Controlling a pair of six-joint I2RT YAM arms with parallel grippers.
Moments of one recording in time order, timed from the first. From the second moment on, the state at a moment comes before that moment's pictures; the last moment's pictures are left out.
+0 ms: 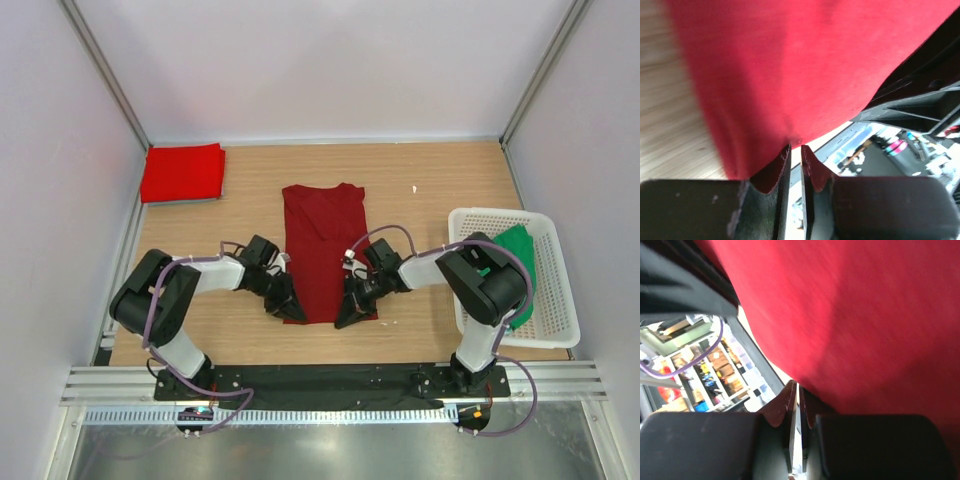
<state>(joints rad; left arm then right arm) -0.51 1.64 0.67 -0.27 0.68 -0.77 0.61 1.80 0.69 -0.03 -0.87 0.63</state>
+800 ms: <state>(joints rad) -0.45 1.18 0.77 -0.57 0.54 -0.79 0.31 1.11 0.50 -0.44 -0.54 0.74</state>
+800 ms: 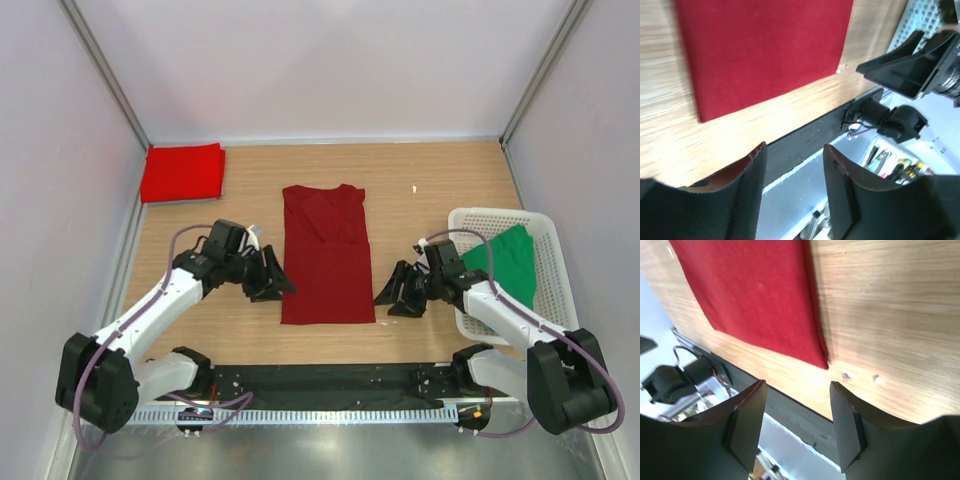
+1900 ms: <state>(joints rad) -0.31 1.17 0.35 -0.30 0.52 -1.28 0.49 1.13 0.28 -0.08 -0.39 1.24</state>
